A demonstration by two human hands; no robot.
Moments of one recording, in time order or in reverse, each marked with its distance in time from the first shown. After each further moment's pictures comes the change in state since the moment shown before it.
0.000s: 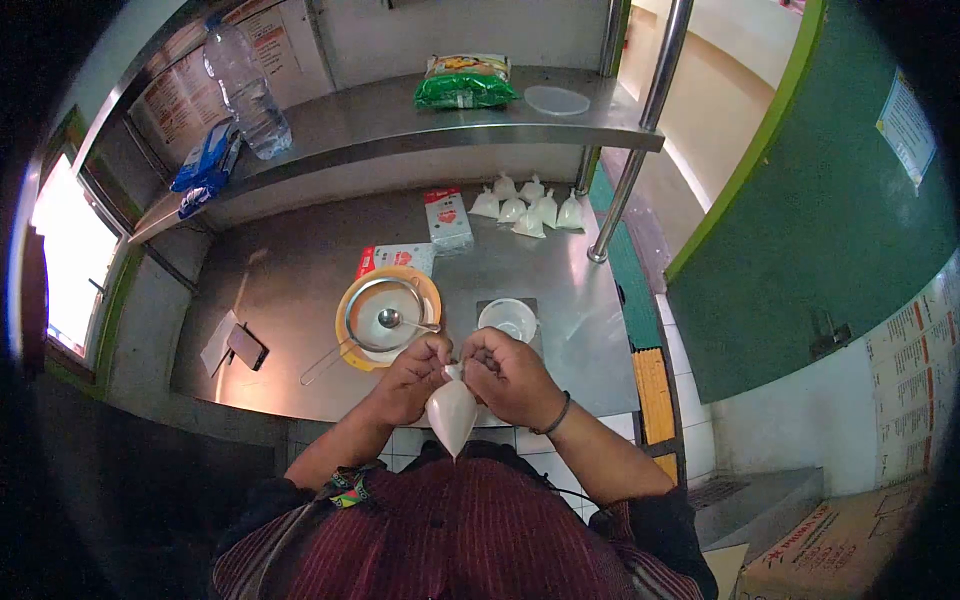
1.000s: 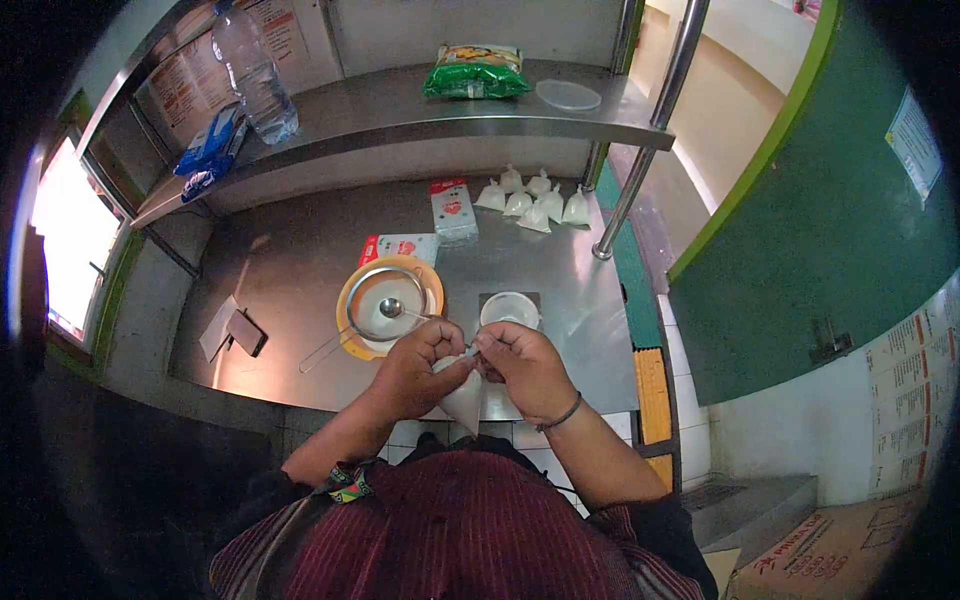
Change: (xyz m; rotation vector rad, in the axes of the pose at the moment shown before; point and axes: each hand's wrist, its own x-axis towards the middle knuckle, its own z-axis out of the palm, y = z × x) left_hand 0.014 0.031 0.033 0.899 0.285 -0.007; right_hand -0.001 0.012 -0.001 0.492 0.158 0.175
